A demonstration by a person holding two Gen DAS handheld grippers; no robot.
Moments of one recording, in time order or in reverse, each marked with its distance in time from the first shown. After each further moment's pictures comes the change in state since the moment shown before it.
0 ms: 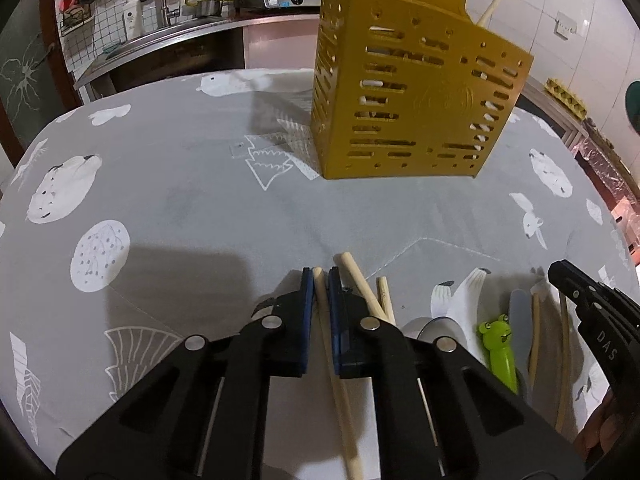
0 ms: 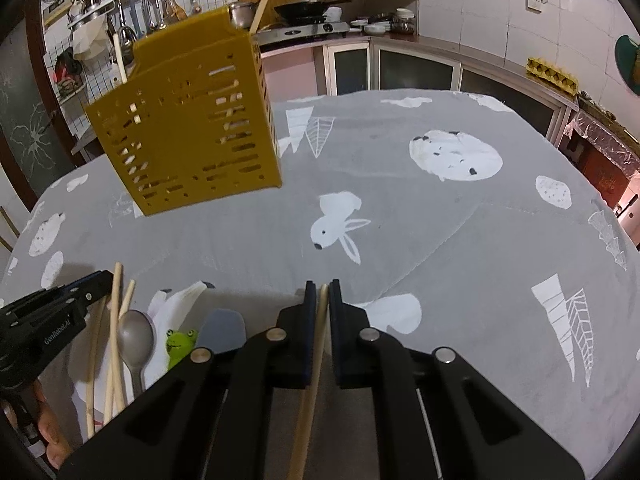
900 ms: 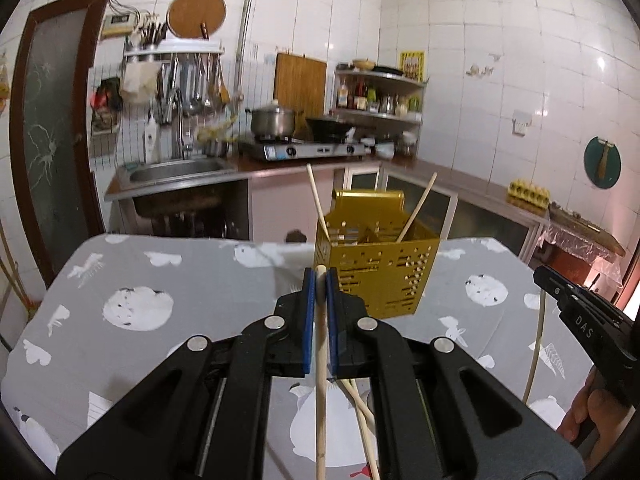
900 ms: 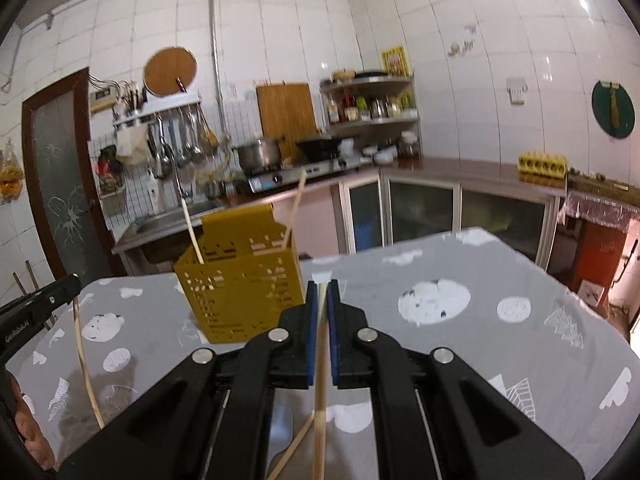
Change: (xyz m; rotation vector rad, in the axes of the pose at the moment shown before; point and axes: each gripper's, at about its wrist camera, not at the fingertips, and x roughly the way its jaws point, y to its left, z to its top) left arm -0.167 0.009 0.000 0.026 -0.526 -0.038; right arm -0.130 -0.005 0.017 0.009 -0.504 0.087
